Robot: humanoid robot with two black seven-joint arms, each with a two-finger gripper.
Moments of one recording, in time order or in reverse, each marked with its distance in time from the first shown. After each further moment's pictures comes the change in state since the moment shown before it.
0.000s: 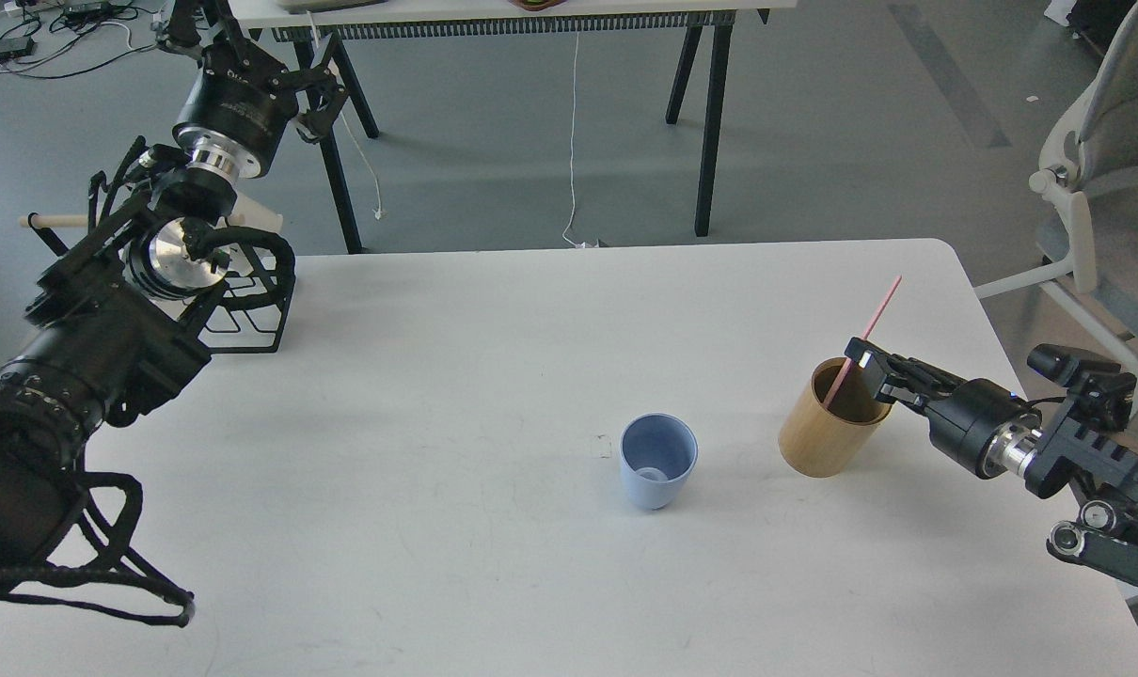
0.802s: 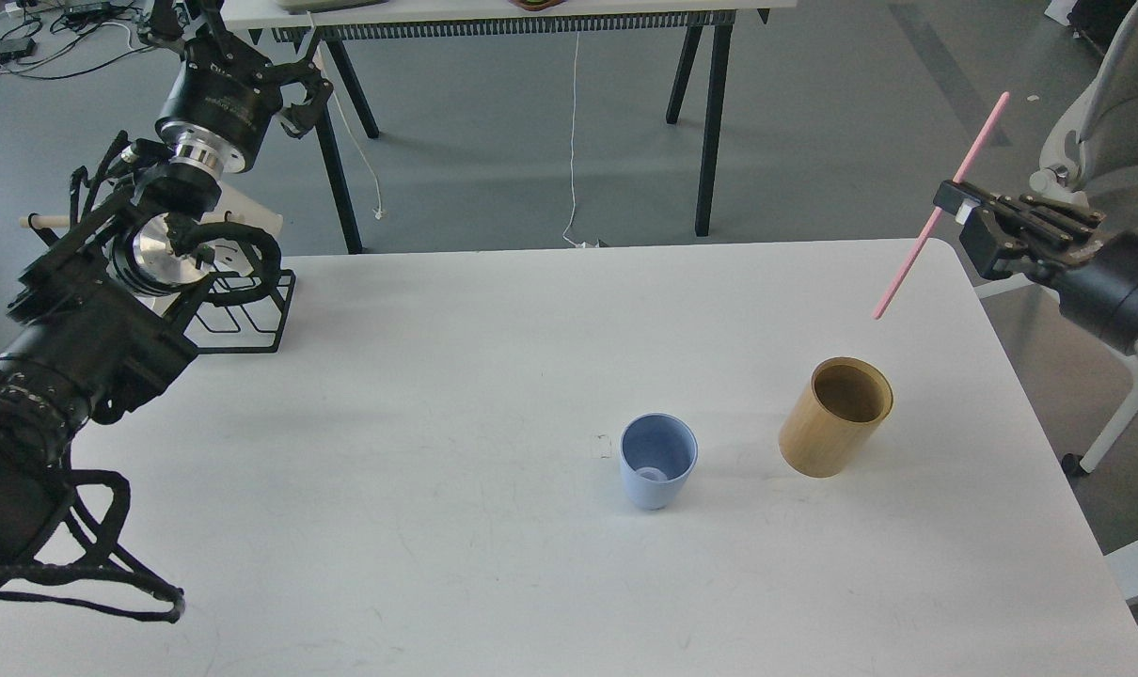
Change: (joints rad) left arm -0.002 0.024 0.000 0.000 0.001 0.000 0.001; right arm 0.329 -0.376 0.013 0.342 -0.180 0.020 -0.027
